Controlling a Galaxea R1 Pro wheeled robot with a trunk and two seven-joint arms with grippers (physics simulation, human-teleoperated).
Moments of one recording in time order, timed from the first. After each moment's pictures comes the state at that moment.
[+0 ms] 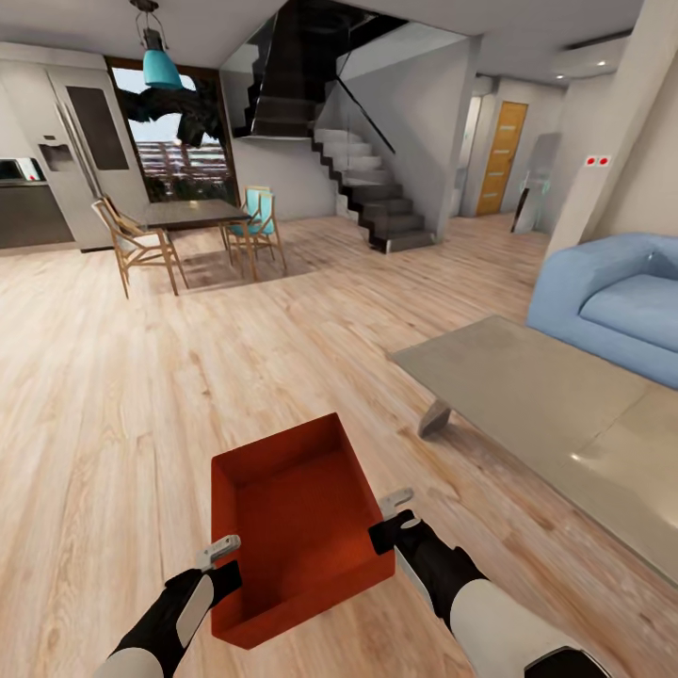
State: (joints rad) left arm -0.52 -0.04 0.22 -0.52 0.25 0.36 0.15; right arm -0.71 0.16 0.25 -0.39 0.13 0.31 -0.01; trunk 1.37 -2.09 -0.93
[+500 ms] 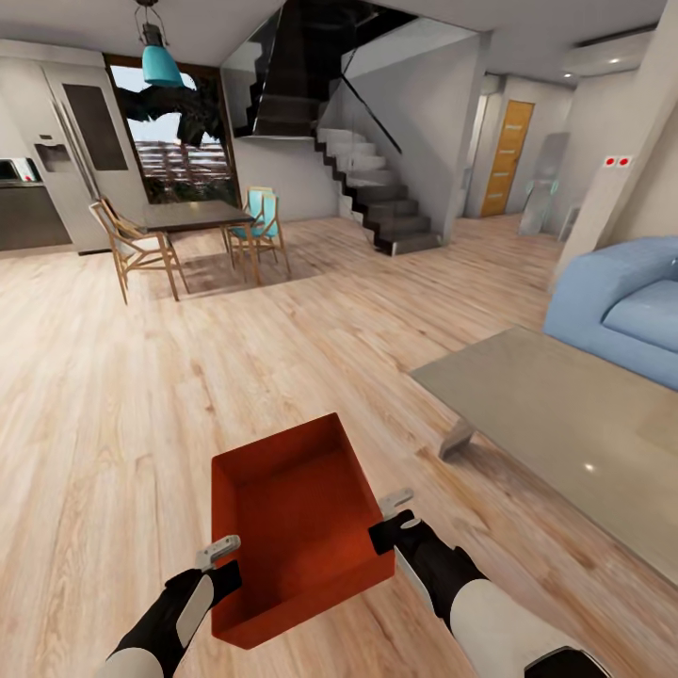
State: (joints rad) left arm -0.52 -0.04 0.22 -0.52 0.25 0.36 0.15; right arm -0.71 0.16 0.25 -0.39 0.13 0.31 -0.01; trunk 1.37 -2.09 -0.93
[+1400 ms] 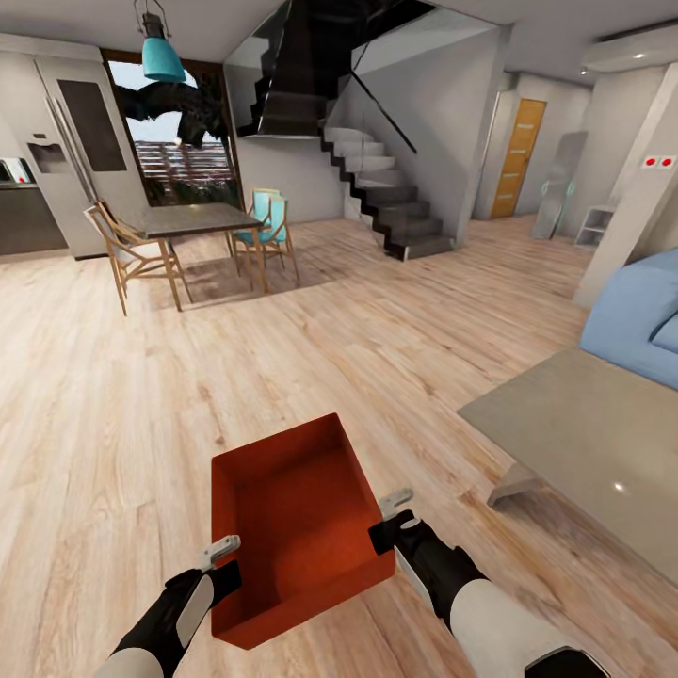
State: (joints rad) left arm -0.52 -0.04 0.22 -0.52 0.25 0.36 0.15; right arm -0.71 0.16 0.25 -0.39 0.13 0.31 -0.01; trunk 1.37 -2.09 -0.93
